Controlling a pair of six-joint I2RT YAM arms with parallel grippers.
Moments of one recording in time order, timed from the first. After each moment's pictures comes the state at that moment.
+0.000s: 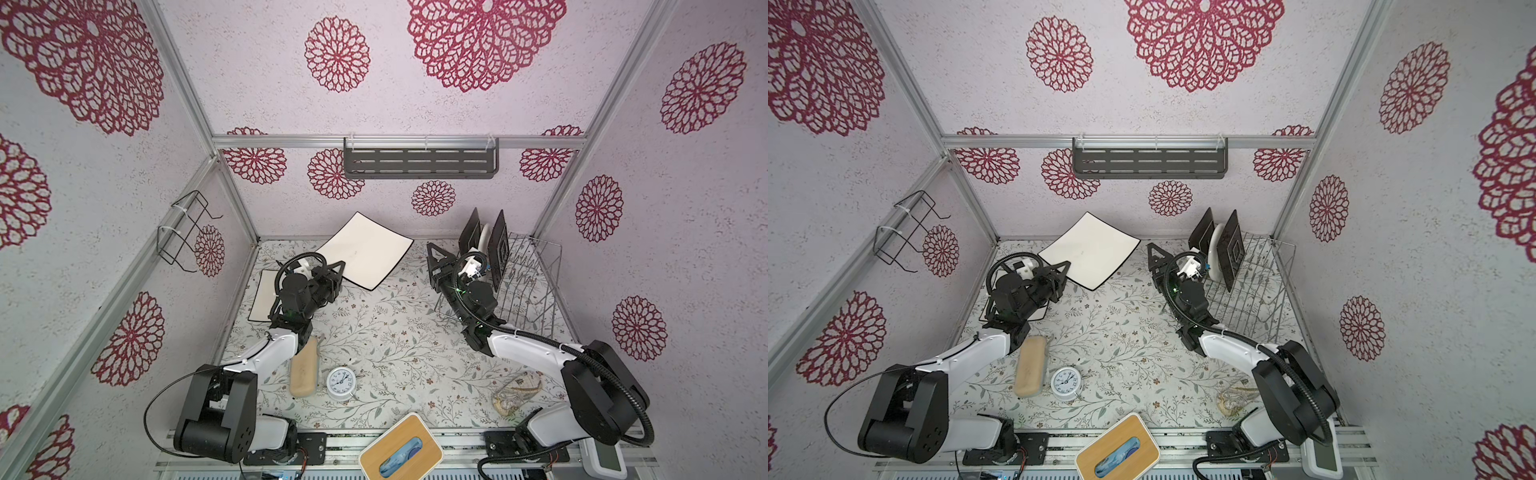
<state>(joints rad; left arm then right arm) -0.17 1.37 0.67 0.63 0.30 -1.49 0.62 1.46 0.77 0.91 0.17 1.34</state>
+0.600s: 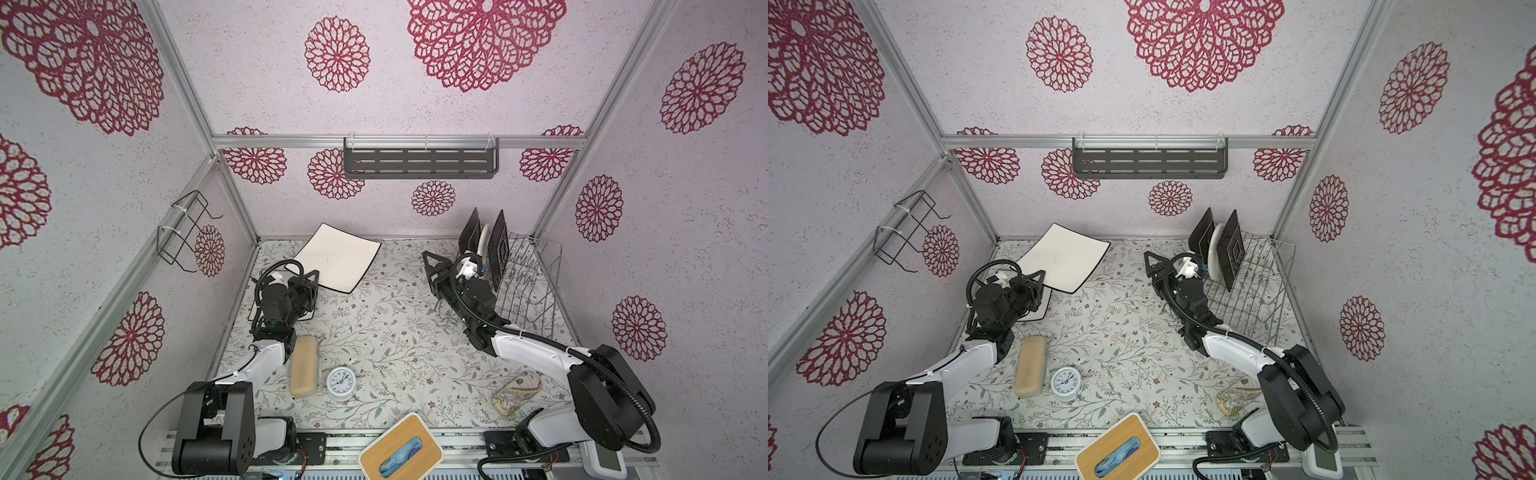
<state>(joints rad) 0.00 1.30 0.55 0.59 0.26 -1.45 0.61 1.43 0.77 0.73 0.06 1.32</state>
